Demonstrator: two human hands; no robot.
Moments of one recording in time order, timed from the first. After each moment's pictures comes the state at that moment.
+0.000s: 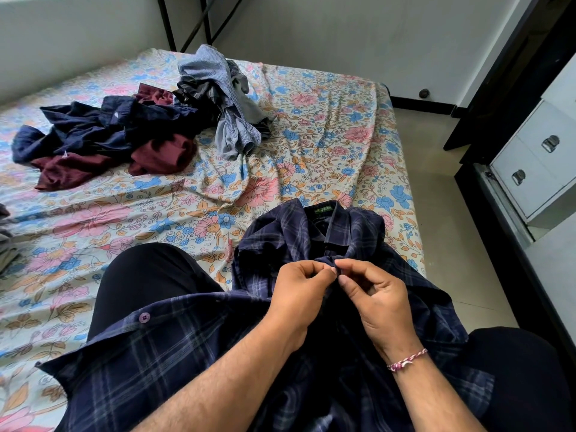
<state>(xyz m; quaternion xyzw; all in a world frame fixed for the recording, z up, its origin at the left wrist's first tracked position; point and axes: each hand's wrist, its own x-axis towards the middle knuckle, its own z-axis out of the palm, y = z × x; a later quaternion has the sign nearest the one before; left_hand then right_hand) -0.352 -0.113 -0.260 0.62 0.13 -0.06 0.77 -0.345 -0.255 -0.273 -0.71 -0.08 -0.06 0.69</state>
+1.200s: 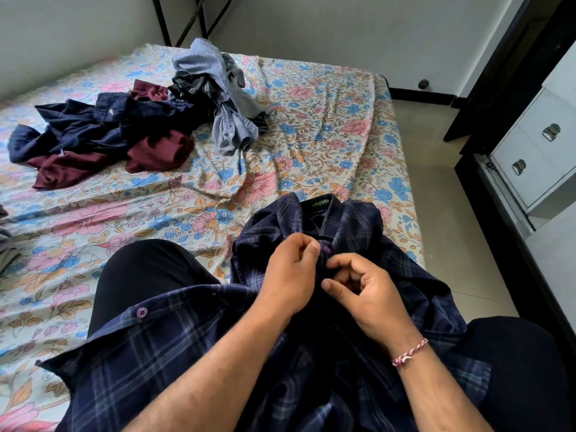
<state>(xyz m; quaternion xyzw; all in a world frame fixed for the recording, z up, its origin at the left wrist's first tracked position) -0.339 -0.095 -0.245 0.80 0.07 0.03 0.59 -0.350 -0.257 -0.262 -0.80 -0.11 0.03 0.60</state>
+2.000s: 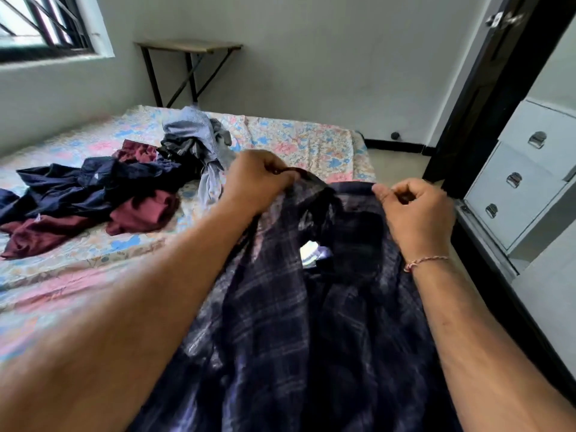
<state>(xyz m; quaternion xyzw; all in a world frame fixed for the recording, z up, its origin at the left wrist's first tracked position) -0.169 -0.033 -0.094 0.87 -0.03 0.23 0.43 -0.195 -0.292 -0.124 -0.85 0.03 -0.37 0.38</state>
